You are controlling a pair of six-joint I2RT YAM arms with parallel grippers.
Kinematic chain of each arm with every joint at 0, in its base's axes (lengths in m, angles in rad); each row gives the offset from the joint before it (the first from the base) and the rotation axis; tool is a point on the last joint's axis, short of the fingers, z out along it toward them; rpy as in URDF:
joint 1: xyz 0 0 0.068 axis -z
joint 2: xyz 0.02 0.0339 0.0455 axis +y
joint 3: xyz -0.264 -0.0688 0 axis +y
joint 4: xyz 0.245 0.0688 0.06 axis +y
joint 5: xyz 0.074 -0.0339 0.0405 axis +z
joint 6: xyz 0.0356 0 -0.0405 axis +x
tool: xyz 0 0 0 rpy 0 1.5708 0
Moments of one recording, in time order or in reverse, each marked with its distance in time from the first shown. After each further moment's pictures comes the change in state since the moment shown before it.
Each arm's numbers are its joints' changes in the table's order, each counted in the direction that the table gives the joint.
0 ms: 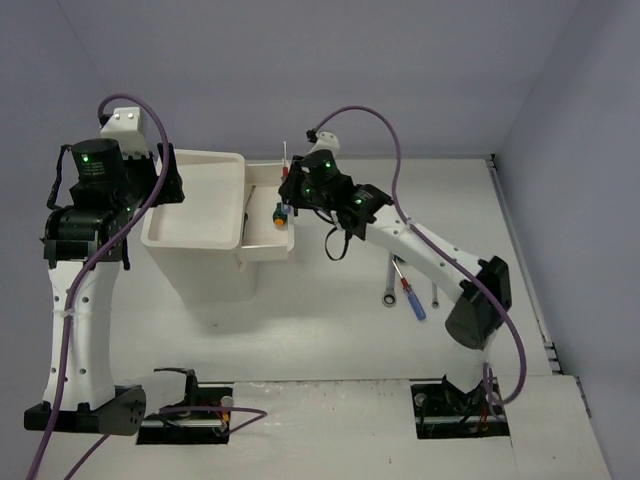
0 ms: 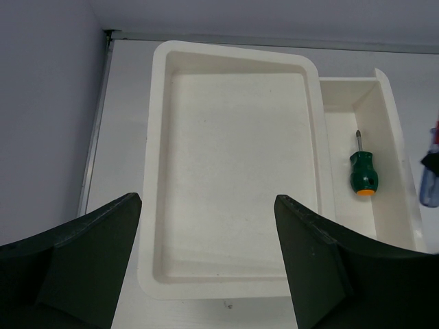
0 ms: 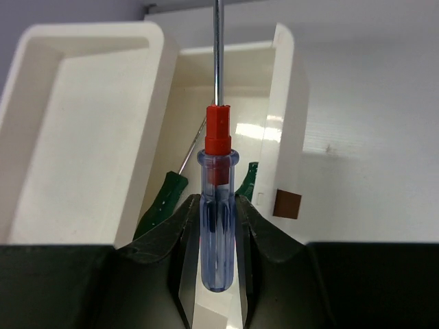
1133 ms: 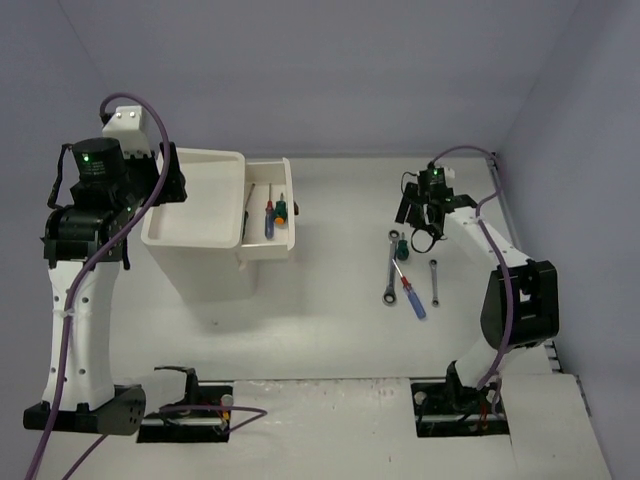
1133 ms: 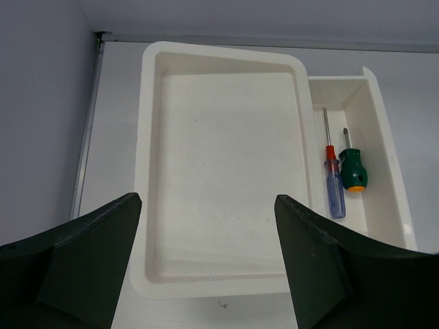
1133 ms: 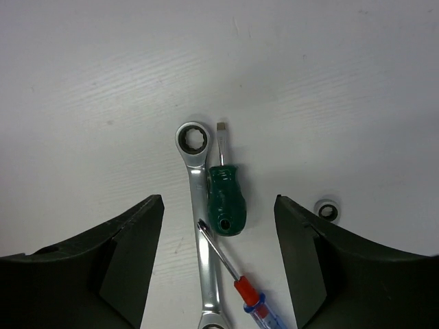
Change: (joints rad) left arm 0.013 -0.005 0.000 0.000 -0.016 -0.007; right arm 0.591 -0.140 0.505 0.103 0.026 -0.211
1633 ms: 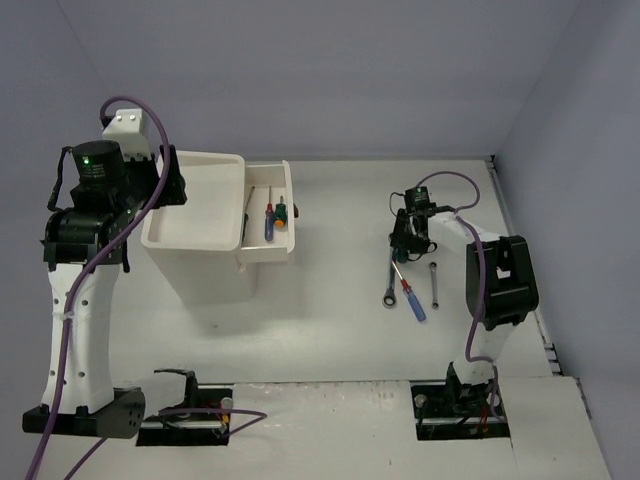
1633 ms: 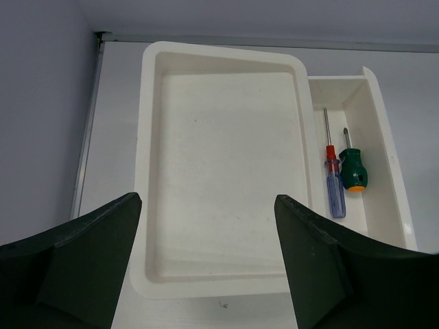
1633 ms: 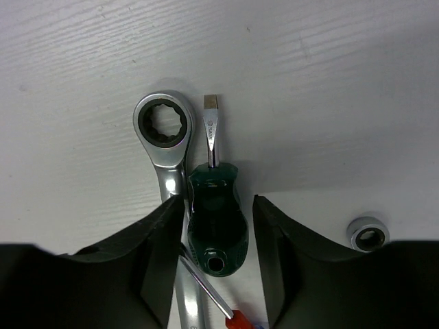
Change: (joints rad) left arm 0.000 0.000 0.000 0.000 0.000 0.000; right arm 0.004 0.213 0.057 -0.056 0.071 -0.016
